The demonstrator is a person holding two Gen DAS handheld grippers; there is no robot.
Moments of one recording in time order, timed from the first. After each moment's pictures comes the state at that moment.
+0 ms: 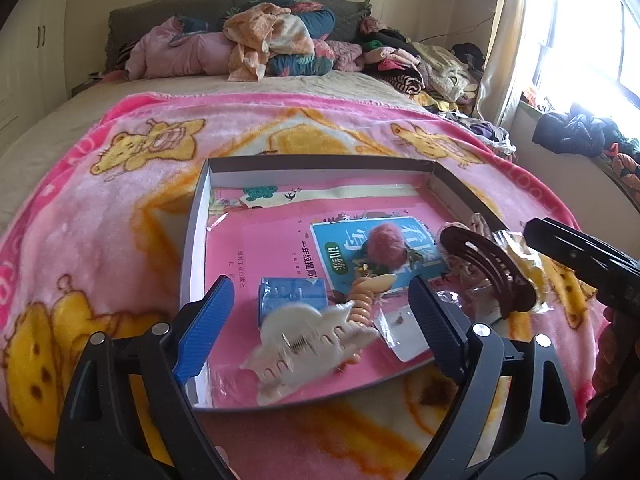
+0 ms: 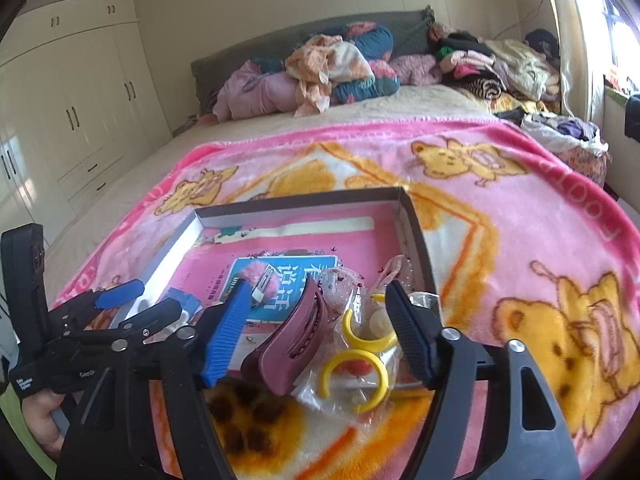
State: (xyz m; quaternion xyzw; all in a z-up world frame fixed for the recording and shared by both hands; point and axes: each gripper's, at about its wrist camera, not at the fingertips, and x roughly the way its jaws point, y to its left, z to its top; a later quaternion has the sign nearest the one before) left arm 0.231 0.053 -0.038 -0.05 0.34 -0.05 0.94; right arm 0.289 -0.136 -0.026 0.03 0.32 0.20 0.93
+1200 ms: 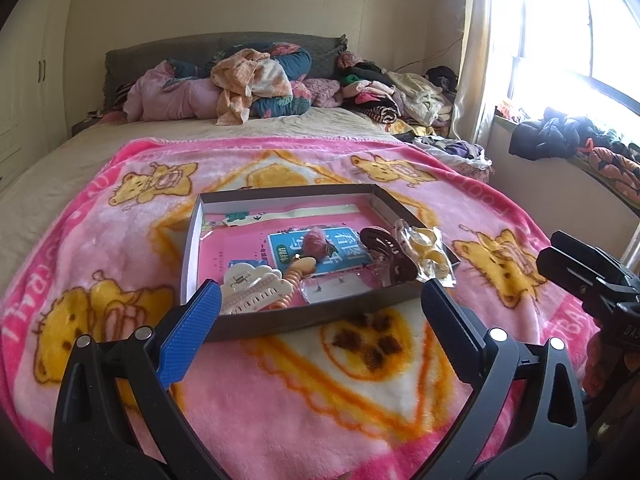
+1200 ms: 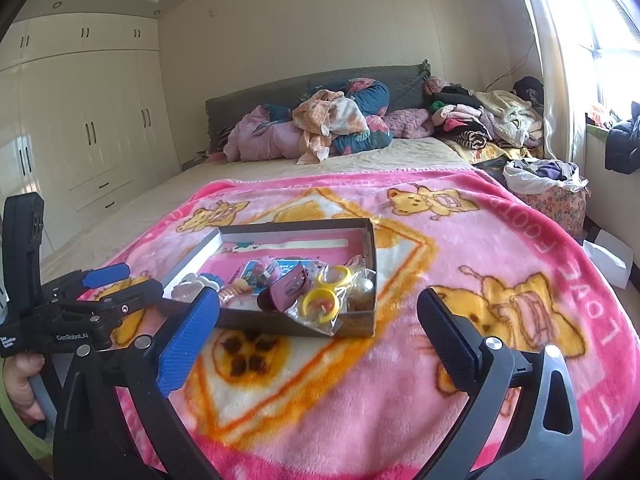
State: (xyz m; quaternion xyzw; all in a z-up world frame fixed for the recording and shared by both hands) left arm 0.136 0.003 0.013 -0.03 0.28 -0.07 0.96; right arm 0.172 -0.197 0.001 0.02 0.23 0.20 0.95
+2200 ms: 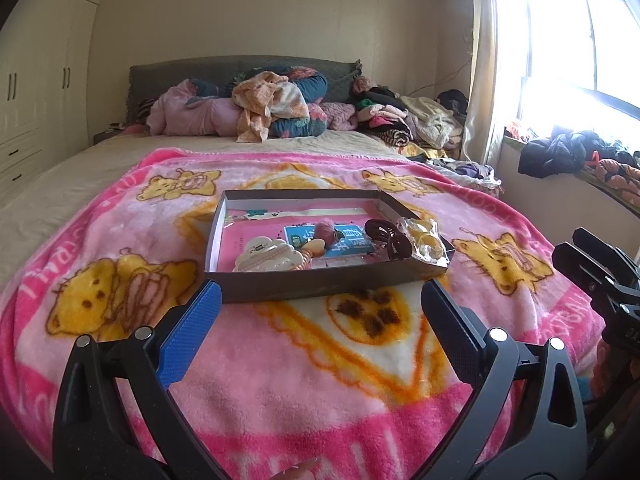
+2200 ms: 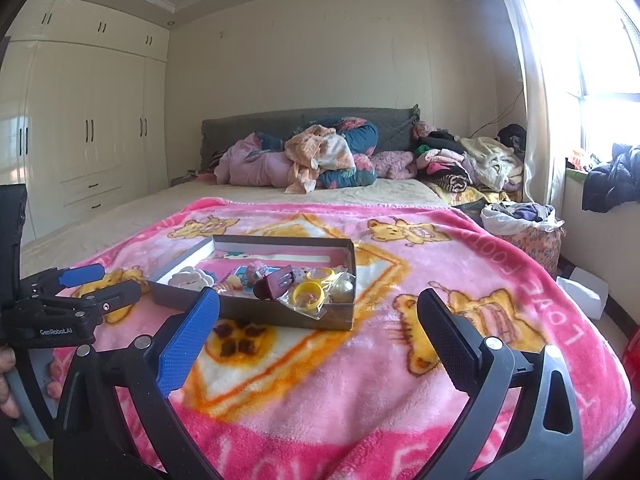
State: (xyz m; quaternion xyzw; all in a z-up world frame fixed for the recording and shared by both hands) left arm 0.077 0.001 -0.003 -0.04 0.23 -0.03 0.97; right arm 0.110 -0.201 -0.014 -0.01 0.15 0.17 0.97
